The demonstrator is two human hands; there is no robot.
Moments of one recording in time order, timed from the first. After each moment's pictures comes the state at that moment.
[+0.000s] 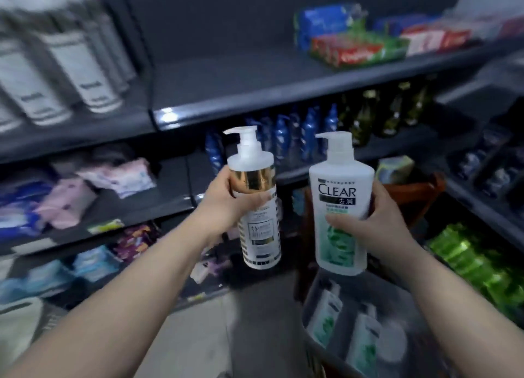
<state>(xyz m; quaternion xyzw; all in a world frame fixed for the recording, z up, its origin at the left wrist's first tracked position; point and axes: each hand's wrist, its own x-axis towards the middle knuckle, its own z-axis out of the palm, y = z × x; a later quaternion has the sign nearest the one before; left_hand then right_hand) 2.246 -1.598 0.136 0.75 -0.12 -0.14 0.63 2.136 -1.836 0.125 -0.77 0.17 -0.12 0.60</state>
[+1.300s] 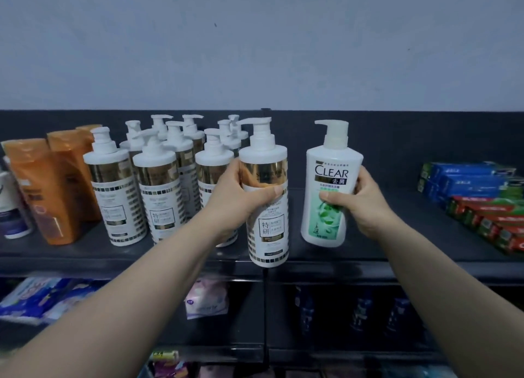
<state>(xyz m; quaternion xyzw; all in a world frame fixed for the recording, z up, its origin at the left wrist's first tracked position) 2.484 -1.462 0.308 0.75 -0.12 0.14 0.64 2.529 -1.700 0.279 -0.69 -0.10 -0.11 0.71</state>
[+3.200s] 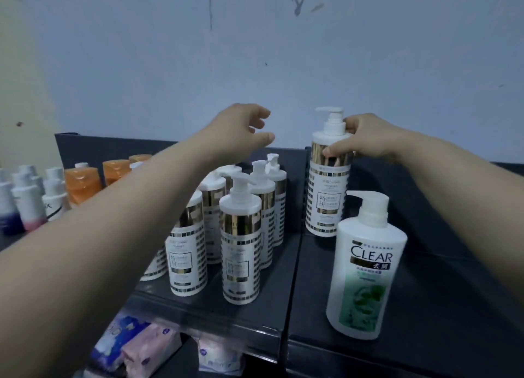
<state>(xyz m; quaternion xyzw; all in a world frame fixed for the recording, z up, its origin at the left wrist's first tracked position) 2.543 -1.423 0.456 0.92 -0.07 0.26 0.29 2.658 -1.651 0.457 -0.87 -0.25 -0.06 0.42</state>
